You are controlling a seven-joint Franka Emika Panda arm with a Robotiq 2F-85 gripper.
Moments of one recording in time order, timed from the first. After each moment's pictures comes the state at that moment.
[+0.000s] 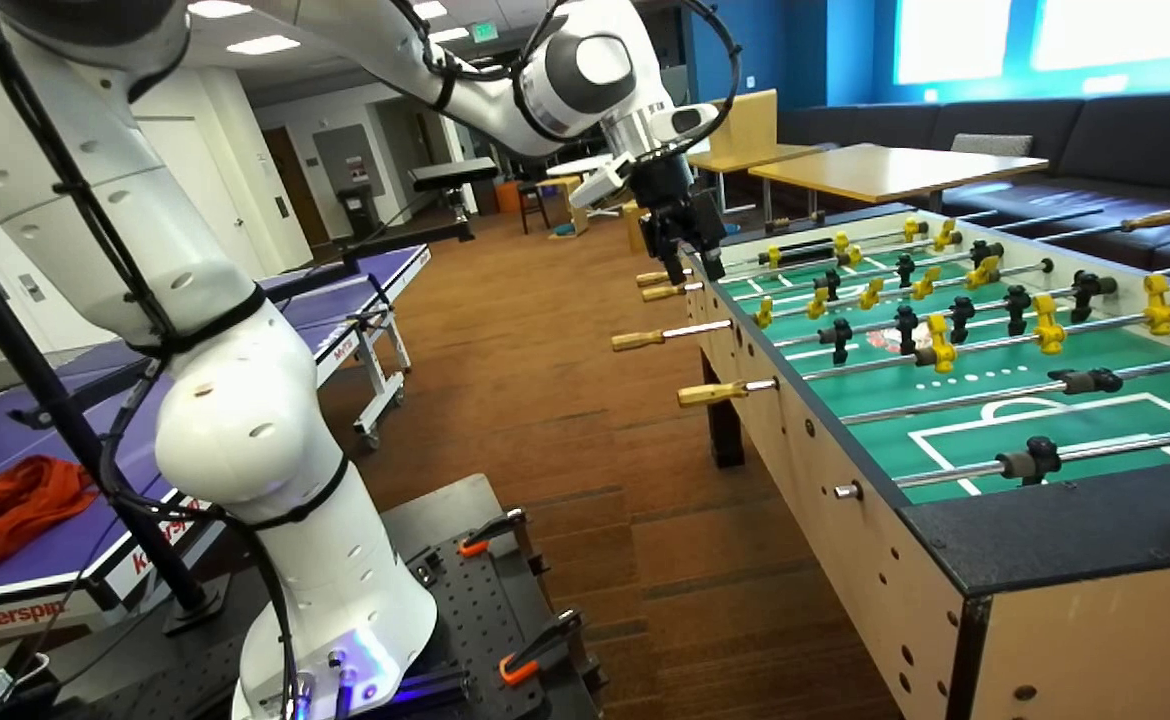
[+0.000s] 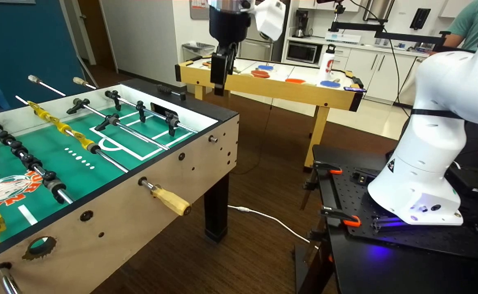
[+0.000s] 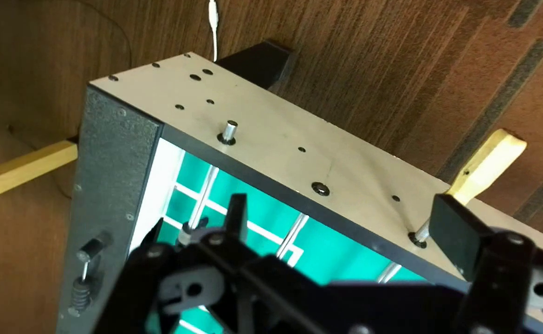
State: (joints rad) arm 0.01 -0.16 0.14 -2.26 -0.33 2.17 0.30
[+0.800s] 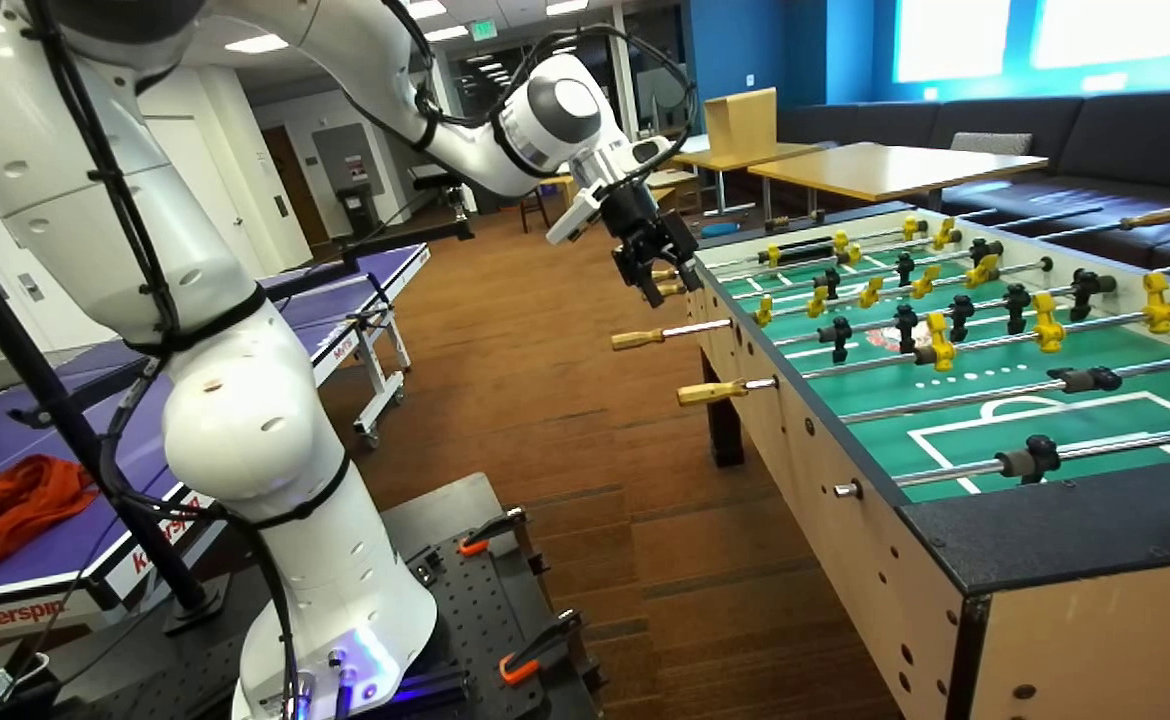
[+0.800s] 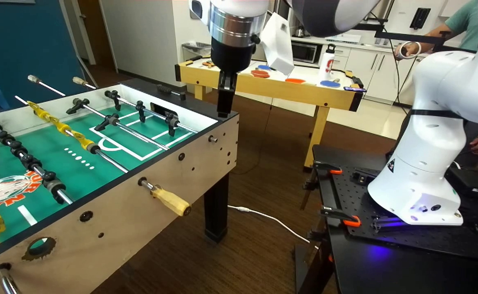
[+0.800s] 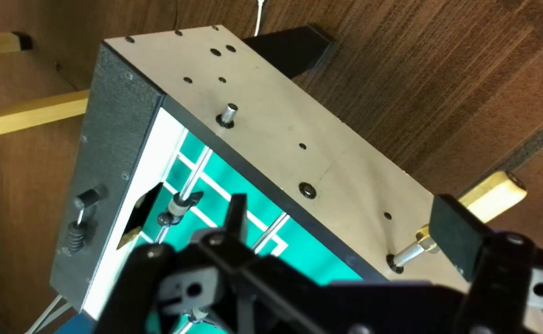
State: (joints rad) arm 0.07 -0.14 0.21 -2.33 -0.54 2.20 0.42
